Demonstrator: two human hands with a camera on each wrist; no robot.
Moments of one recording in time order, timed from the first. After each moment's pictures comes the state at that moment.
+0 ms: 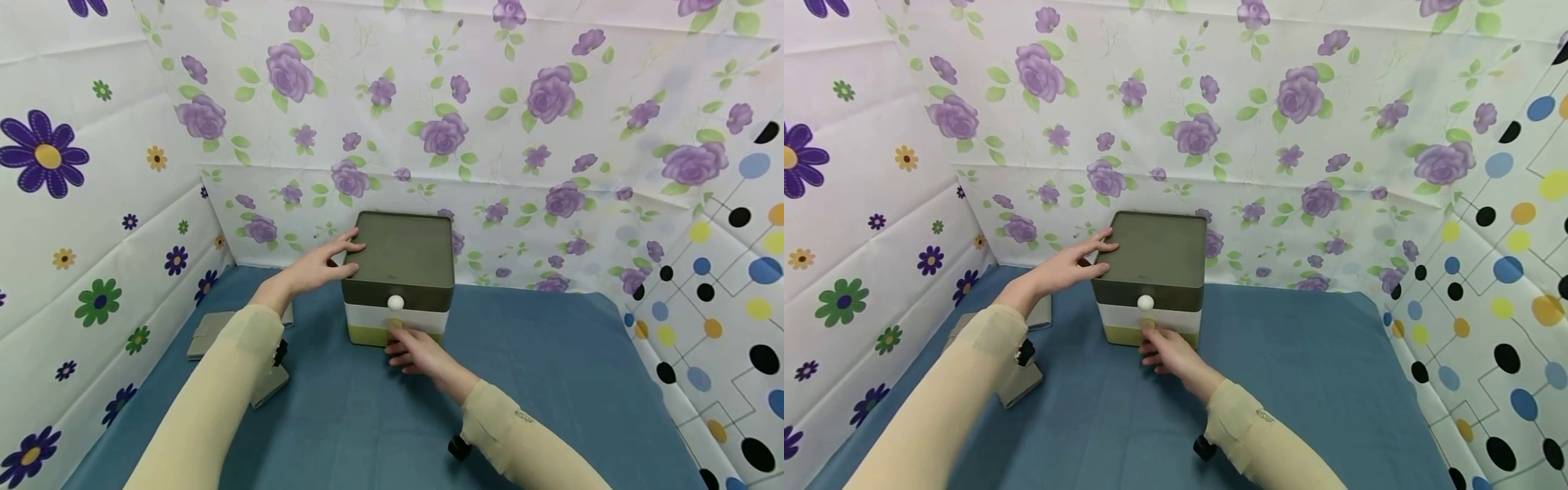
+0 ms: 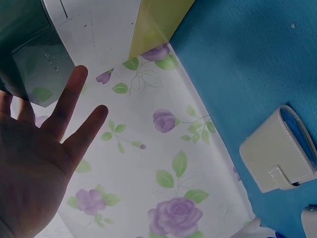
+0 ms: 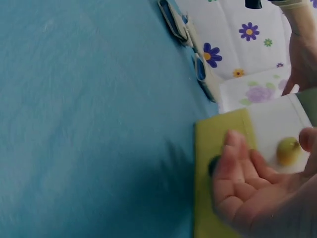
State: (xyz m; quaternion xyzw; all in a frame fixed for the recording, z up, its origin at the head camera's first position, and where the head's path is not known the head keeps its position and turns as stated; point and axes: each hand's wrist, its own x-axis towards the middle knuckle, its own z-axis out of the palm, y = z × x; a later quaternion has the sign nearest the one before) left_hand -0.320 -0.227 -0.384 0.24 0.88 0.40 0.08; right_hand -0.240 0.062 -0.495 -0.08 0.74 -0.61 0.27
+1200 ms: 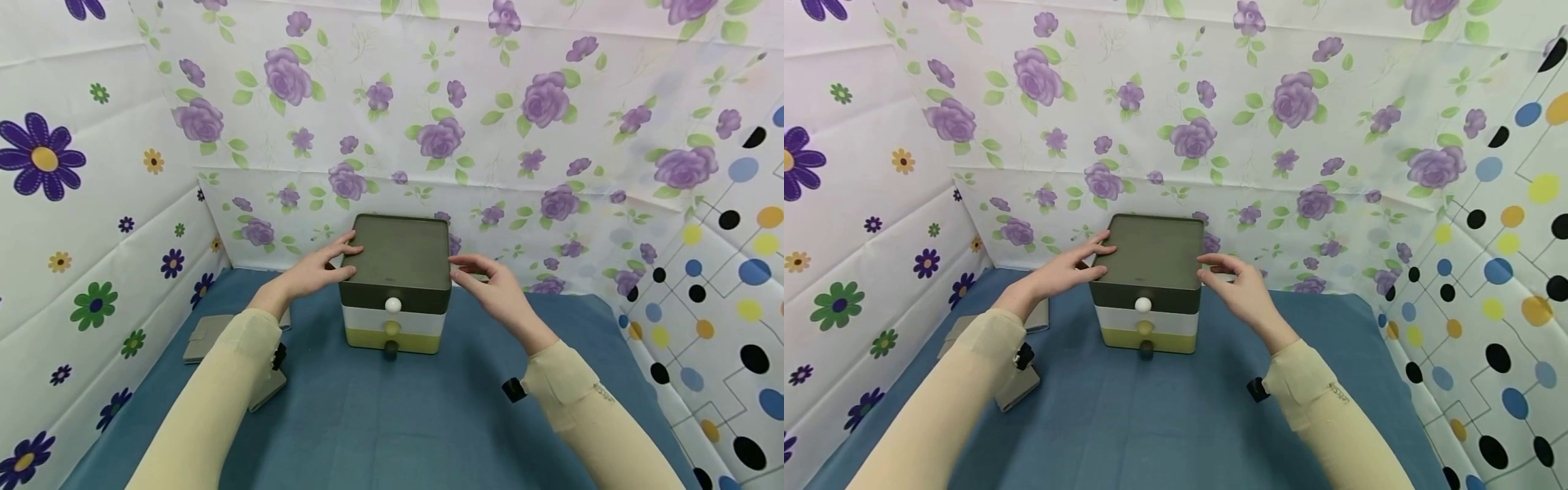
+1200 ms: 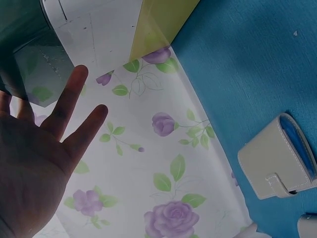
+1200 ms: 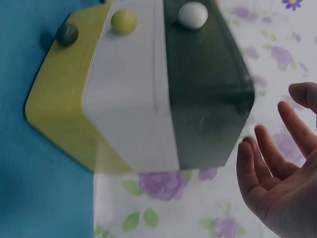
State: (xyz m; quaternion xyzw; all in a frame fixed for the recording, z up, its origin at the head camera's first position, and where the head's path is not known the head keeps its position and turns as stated) left_hand -0.320 -0.229 -0.387 0.25 0.88 0.40 0.08; right_hand -0.282 0.168 -0.379 -0.20 0.83 -0.52 0.01
